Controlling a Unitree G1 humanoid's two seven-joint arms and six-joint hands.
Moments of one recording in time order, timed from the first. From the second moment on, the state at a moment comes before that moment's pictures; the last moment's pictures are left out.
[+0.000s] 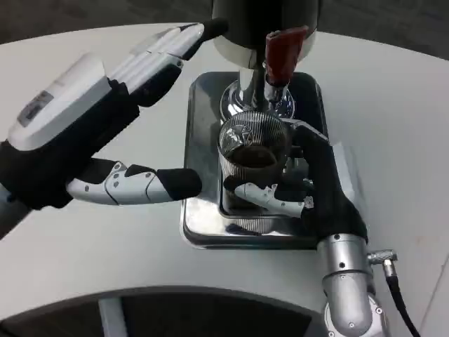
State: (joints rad) left arm -0.43 0.69 0.15 0.03 0.05 -0.73 -0.44; right arm -0.45 0.02 0.17 0.24 -0.41 -0.06 -0.35
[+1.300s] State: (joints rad) left arm -0.31 0.71 0.23 0.01 0.05 -0.69 -0.44; right arm -0.31 0.03 0.18 0.06 -0.44 -0.08 -0.35
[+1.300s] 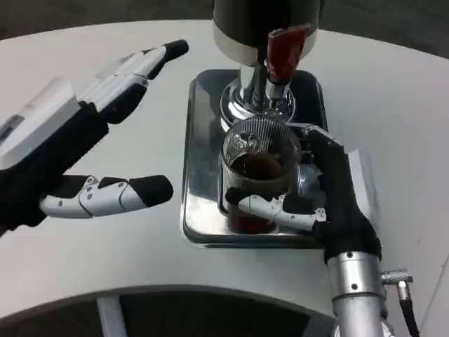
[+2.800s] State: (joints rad) left arm 0.04 0.73 0.28 -0.36 0.53 -0.30 -0.37; right arm -0.07 0.01 0.24 -0.44 -0.39 0.01 -0.03
